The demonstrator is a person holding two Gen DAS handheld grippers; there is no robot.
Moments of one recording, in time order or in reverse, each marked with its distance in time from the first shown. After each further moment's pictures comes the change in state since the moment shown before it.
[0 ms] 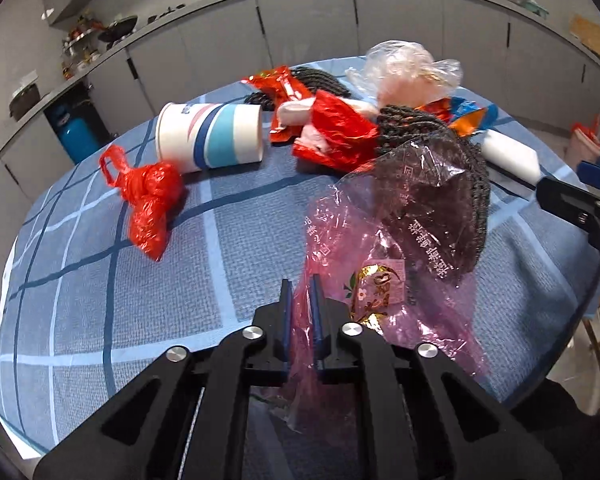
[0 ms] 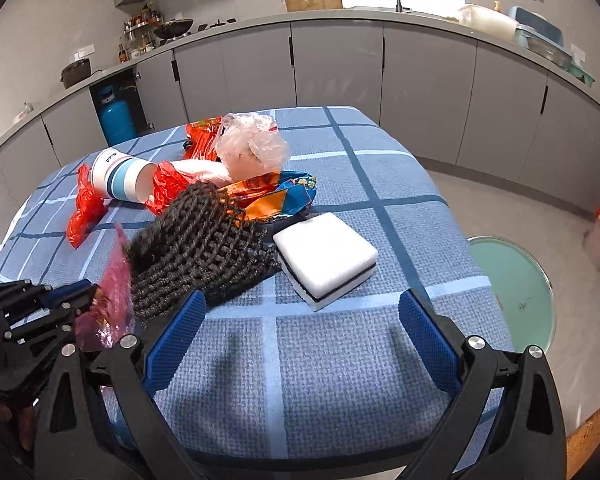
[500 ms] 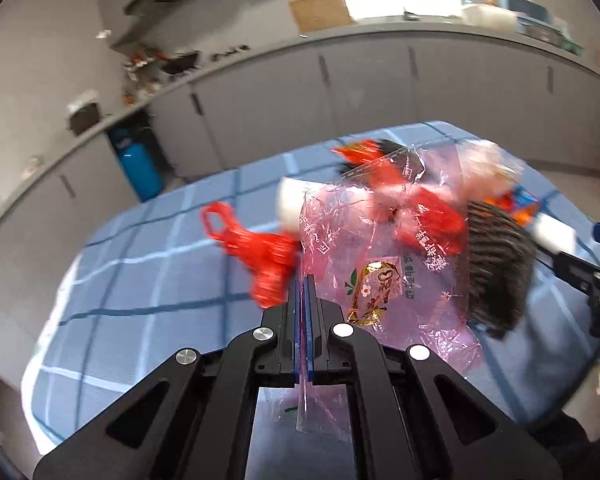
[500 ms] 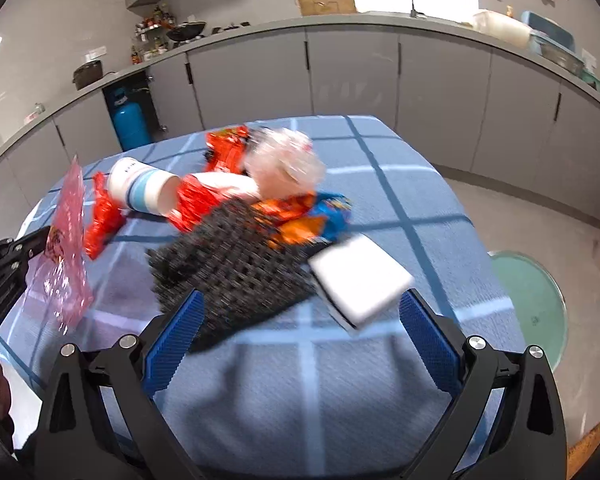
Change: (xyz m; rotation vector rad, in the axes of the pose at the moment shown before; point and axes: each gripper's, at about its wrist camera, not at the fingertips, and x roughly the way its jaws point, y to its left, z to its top) left arm -0.050 0.057 0.021 -0.092 -0.162 0.219; right arm 0.000 0.028 0.021 -0.031 -0.026 0.067
